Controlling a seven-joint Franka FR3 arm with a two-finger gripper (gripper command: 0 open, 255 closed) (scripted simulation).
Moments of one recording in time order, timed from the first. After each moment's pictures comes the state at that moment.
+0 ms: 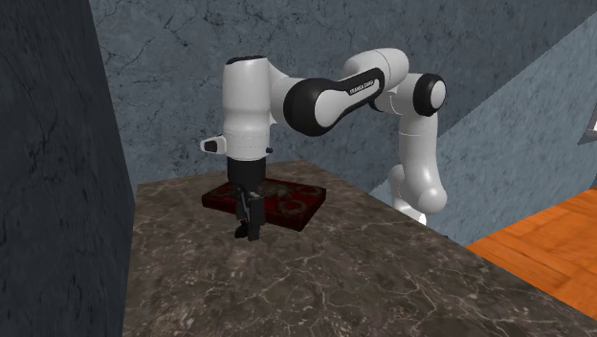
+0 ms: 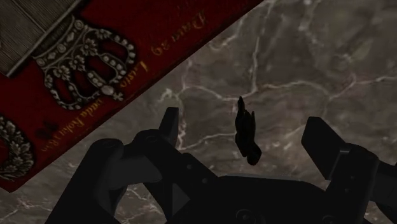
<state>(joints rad) 0.26 0.09 0.50 -1.69 -0.06 1.84 0.16</state>
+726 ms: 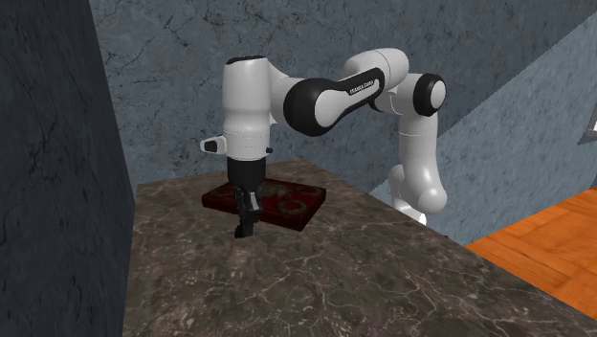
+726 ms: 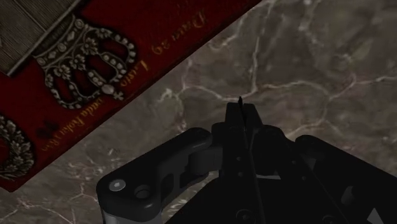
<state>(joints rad) 0.26 0.09 0.50 -1.69 -0.06 1.84 0.16</state>
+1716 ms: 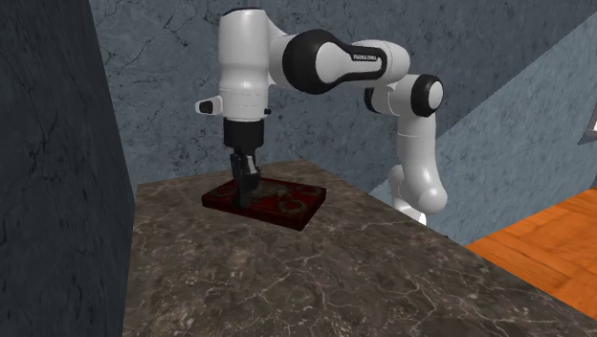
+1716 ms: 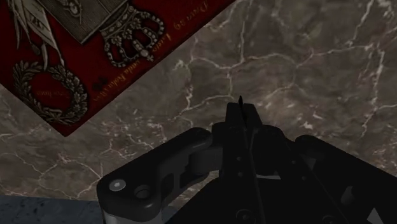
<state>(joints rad) 0.27 0.12 0.50 -1.47 -0.07 1.64 0.17</state>
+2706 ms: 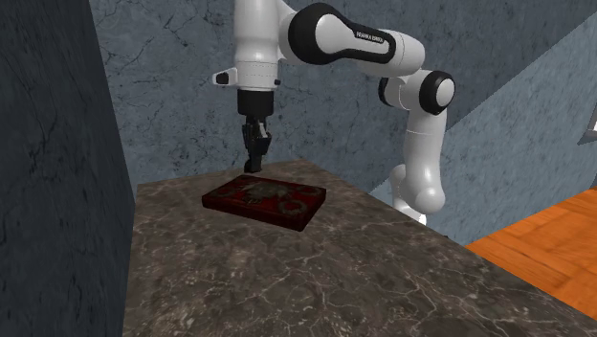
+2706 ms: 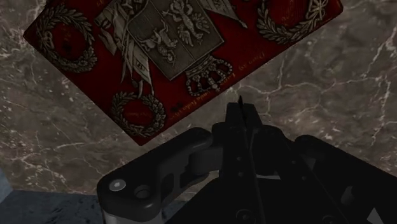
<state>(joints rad) 0.18 -0.03 0.44 -1.52 0.01 1.55 0.01</state>
